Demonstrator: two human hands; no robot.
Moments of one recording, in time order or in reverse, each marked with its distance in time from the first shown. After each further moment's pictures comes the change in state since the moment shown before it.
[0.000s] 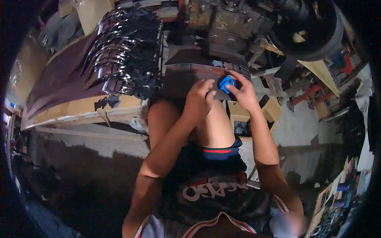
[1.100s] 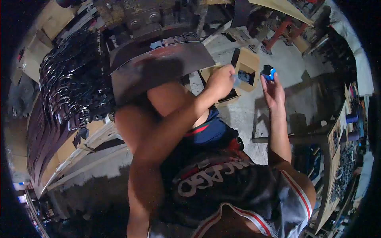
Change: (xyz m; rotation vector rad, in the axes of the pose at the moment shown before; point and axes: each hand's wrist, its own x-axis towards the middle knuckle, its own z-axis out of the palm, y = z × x) left_hand -0.006 0.076 0.168 -0.173 -0.777 -0.238; right_hand -0.217 0.042 -0.143 1.129 1.070 0.449
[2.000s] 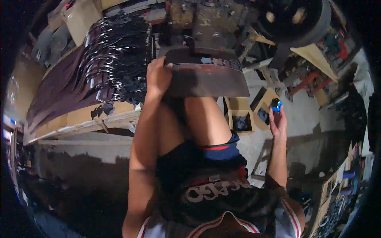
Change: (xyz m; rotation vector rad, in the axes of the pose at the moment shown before) left_hand -0.093 -0.104 -0.251 0.751 0.954 0.134; right_hand 0.053 0.045 0.017 -0.071 -0.116 0.201
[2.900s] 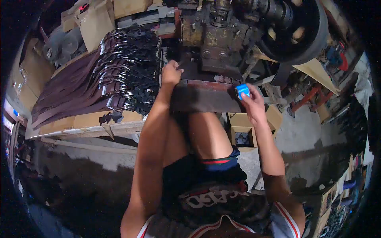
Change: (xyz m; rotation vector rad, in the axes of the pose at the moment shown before) left_hand 0.058 -0.027 0.047 -0.148 -0.207 -0.446; right_hand -0.001 0.073 0.178 -0.583 -0.498 -0.345
